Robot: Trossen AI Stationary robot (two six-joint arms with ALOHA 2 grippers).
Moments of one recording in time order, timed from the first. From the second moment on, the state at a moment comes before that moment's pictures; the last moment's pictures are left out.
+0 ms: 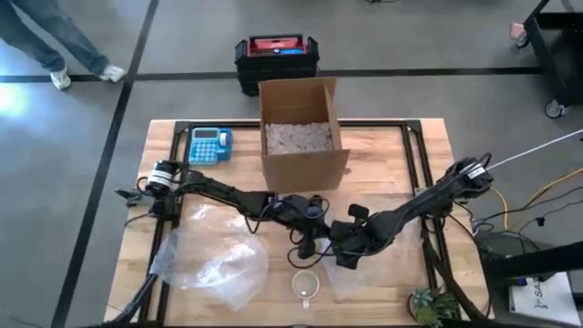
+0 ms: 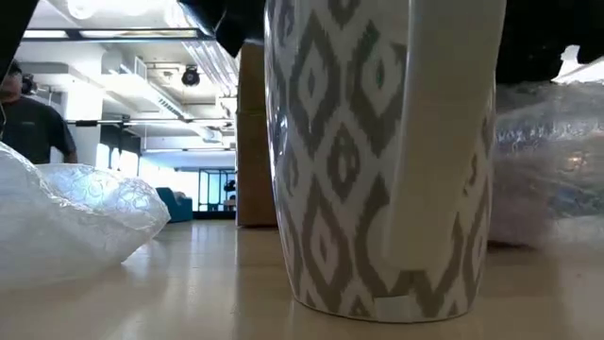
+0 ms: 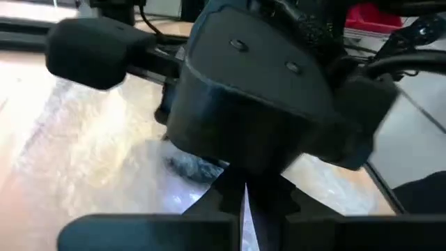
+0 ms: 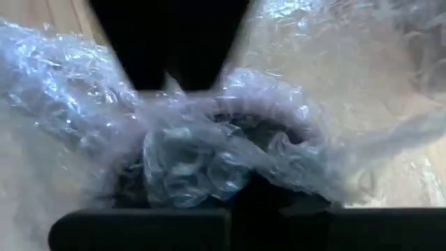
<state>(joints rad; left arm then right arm) -0.15 1.94 1.28 0.31 0.10 -0.17 0.45 1.74 1.14 -0.81 0.29 0.70</state>
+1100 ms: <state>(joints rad) -0.15 2.03 1.28 0.35 0.10 -0.14 0.65 1.63 1.12 -0.80 0.11 0.86</state>
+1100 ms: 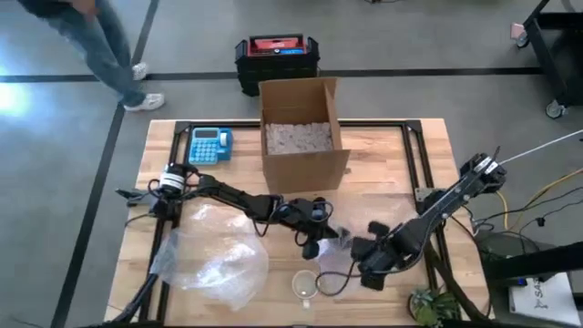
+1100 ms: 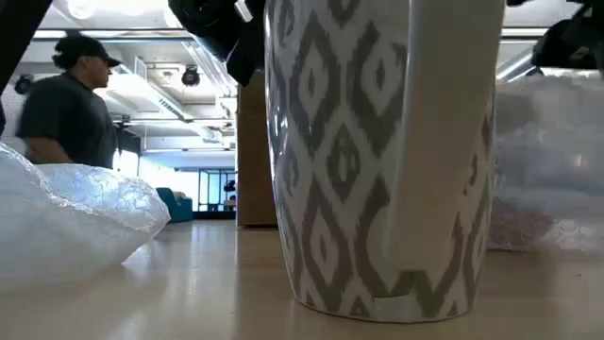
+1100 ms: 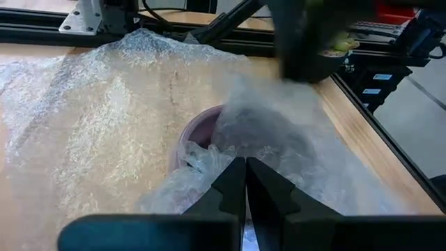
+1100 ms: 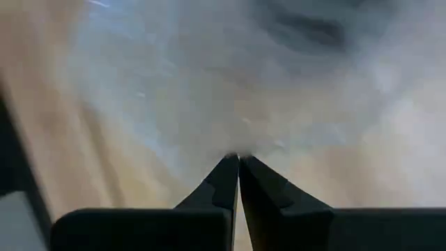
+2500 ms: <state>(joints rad) -0.17 2.08 1.28 0.40 0.11 -0.14 0.51 1.64 1.27 -0.89 0.19 0.77</state>
